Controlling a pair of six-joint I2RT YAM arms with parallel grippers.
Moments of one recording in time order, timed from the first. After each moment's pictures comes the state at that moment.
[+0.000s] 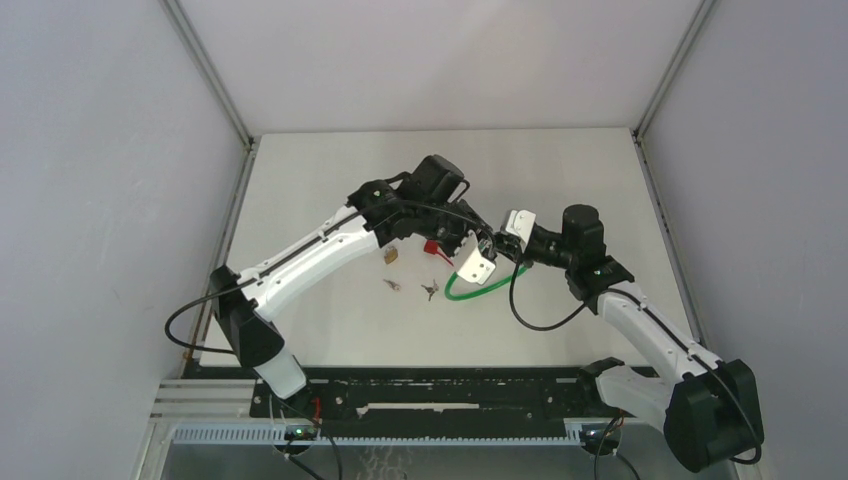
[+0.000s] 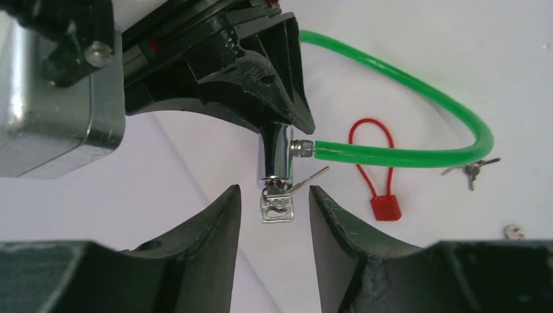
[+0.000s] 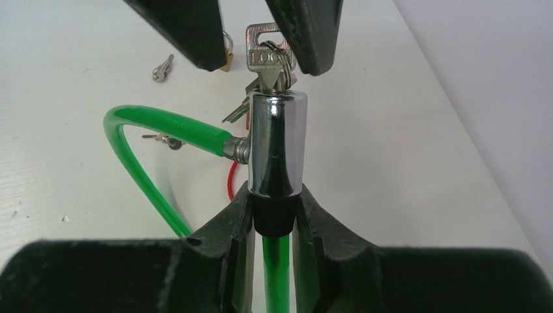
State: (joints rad) left arm -0.90 1.65 1.72 -0.89 0.42 1.48; right arm 0.33 1.05 0.64 0.03 -0.75 -0.62
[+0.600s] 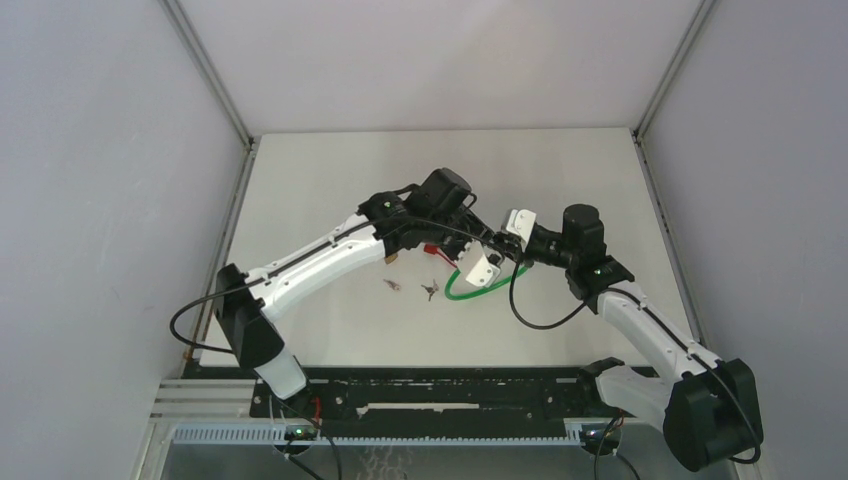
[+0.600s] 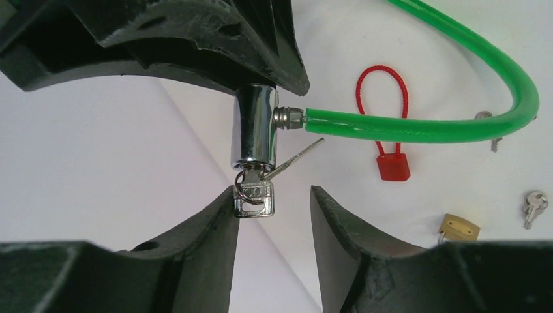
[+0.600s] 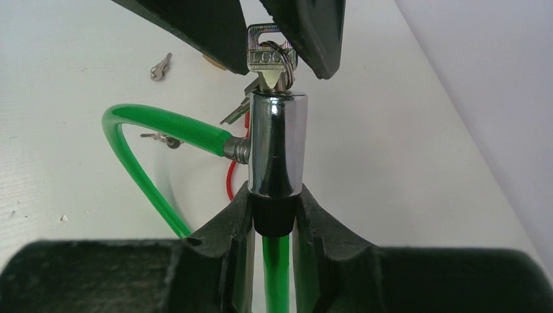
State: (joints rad) left arm -0.95 1.65 1.63 -0.80 0.16 1.50; right arm 0.32 1.05 0.64 0.03 -0.75 -0.62
